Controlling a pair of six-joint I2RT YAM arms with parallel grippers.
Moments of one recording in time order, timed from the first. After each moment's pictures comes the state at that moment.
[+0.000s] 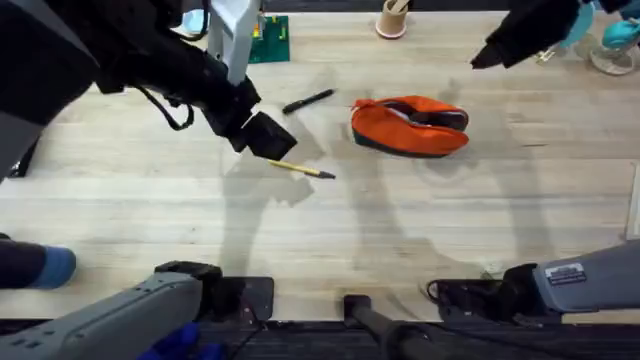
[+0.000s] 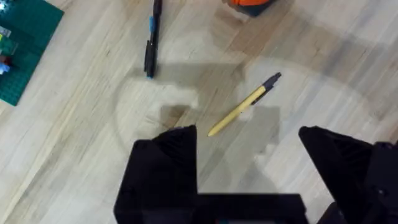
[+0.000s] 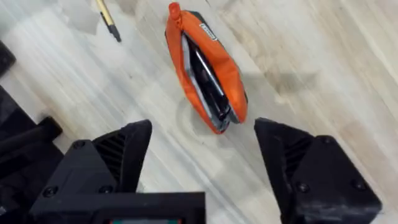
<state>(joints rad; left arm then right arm) -0.11 1.28 1.18 -1.11 0.43 0.76 0.05 1.69 2.05 -1.67 -0.35 -0.76</state>
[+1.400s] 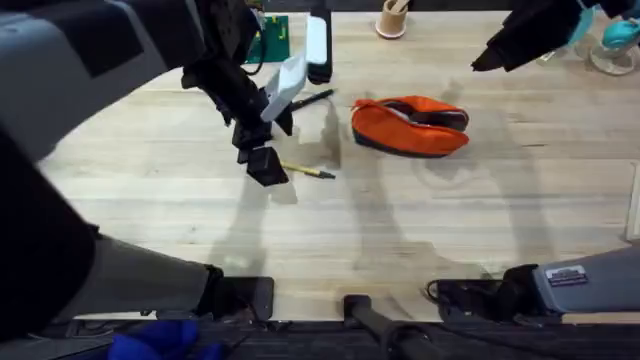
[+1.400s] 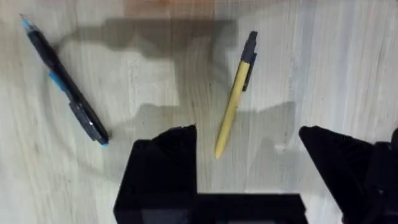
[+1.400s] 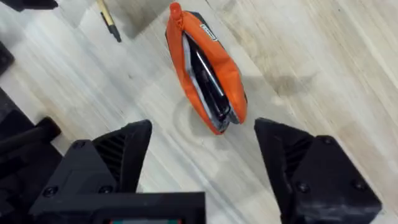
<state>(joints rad) -0.18 1.63 1.18 -1.15 0.41 1.35 0.05 1.66 2.02 -1.66 -0.35 -0.76</state>
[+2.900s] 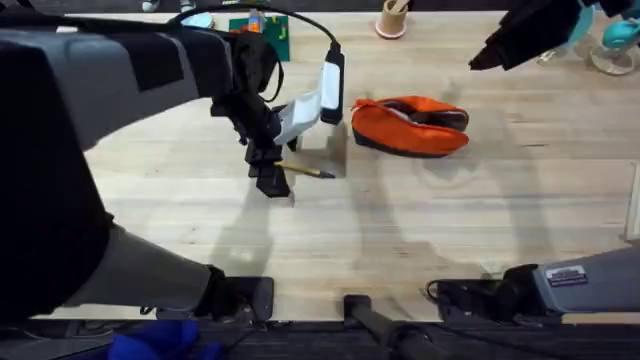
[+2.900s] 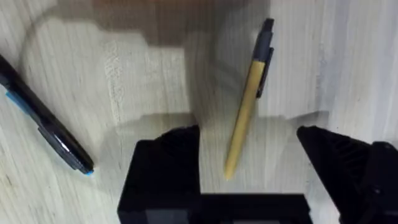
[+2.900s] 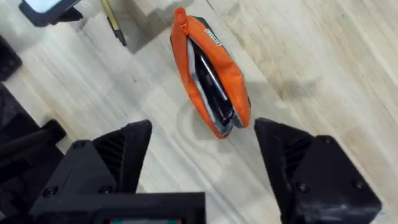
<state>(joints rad) -0.24 1.68 1.03 -0.94 0.33 1.36 0.05 1.66 2.02 -1.65 -0.38 -0.76</state>
